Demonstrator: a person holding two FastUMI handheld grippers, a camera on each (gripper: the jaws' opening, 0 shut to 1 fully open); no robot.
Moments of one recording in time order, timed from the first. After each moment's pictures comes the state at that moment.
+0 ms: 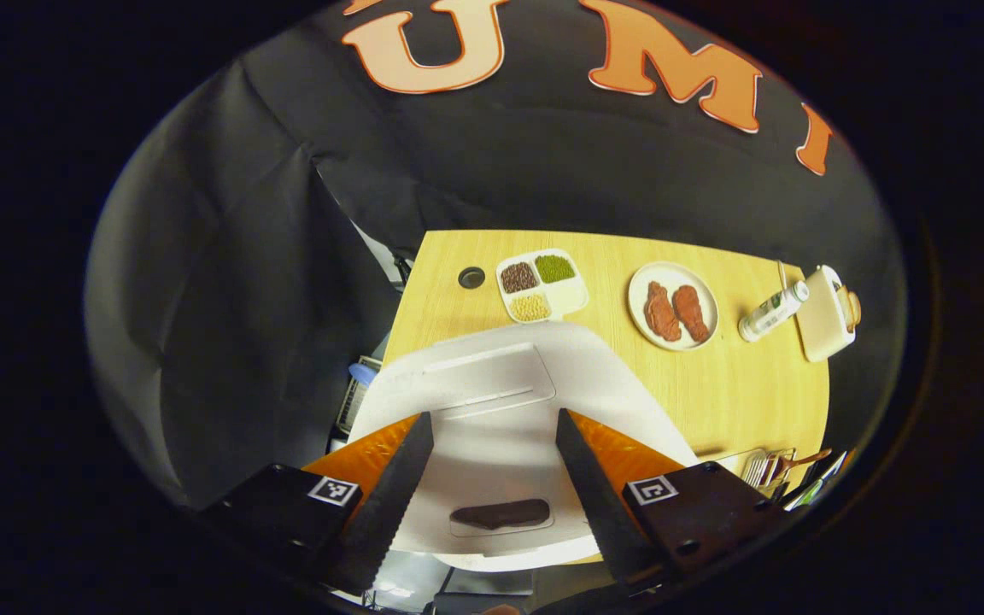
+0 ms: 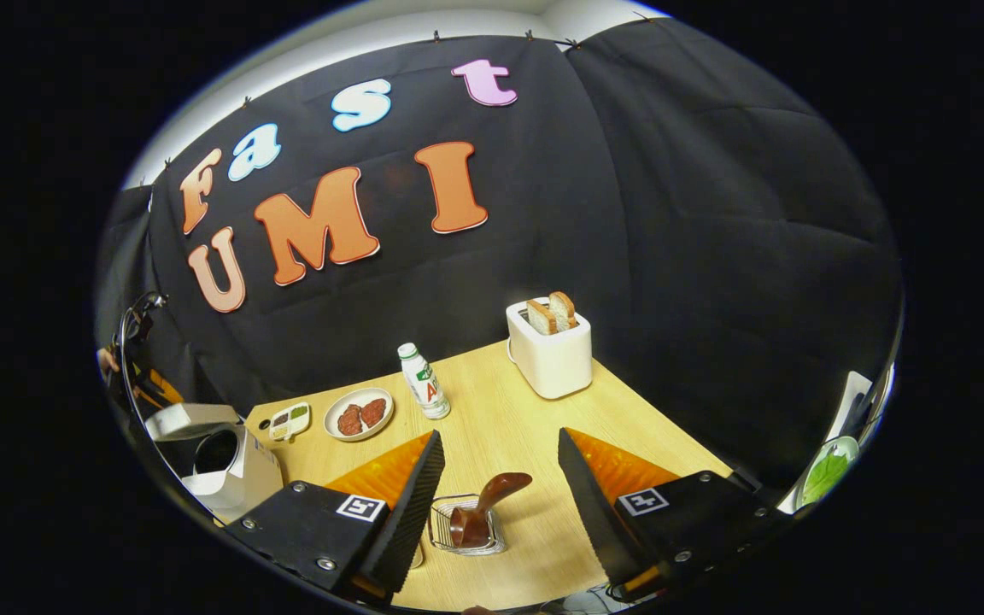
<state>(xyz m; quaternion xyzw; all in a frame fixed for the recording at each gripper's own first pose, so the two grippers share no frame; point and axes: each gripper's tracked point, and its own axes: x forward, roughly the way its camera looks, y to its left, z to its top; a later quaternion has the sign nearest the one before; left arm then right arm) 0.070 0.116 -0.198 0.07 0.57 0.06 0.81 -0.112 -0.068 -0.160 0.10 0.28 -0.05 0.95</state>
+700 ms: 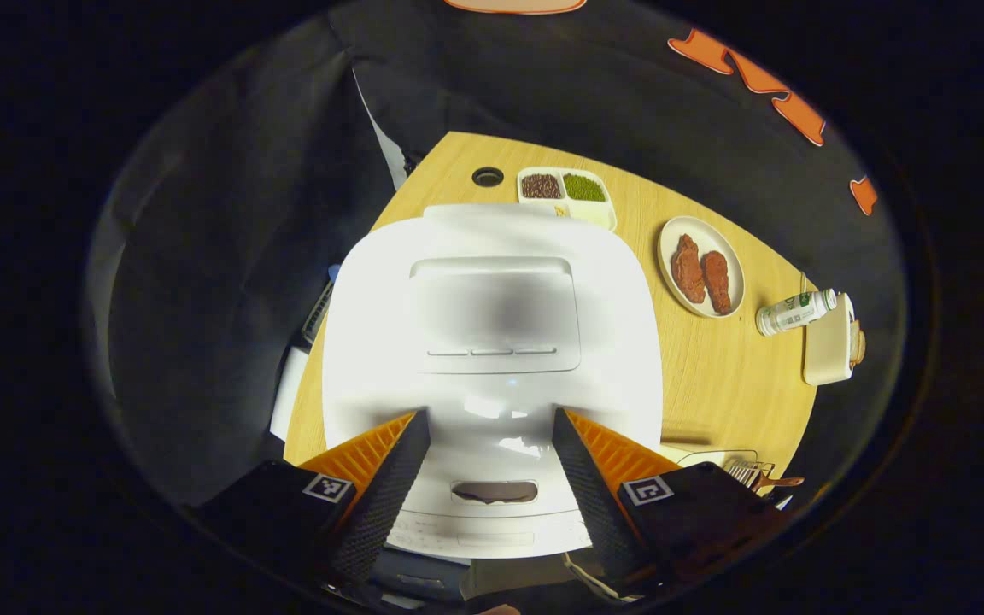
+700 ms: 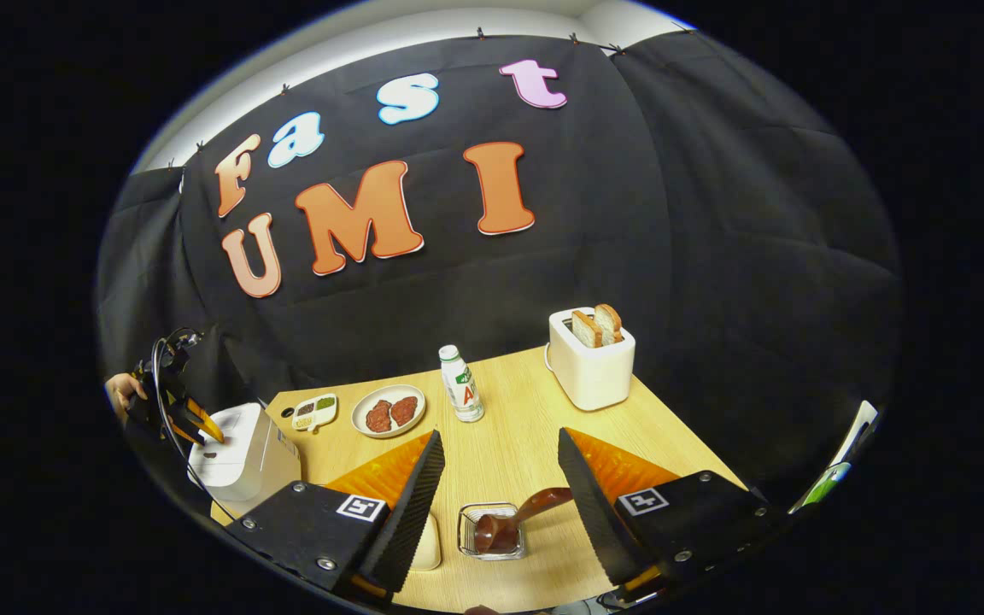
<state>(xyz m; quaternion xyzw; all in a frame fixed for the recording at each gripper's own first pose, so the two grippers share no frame) 0.006 0.112 -0.268 -0.05 0.63 0.12 0.76 -0.093 -0.025 -0.139 0.07 0.27 0.02 0.96</state>
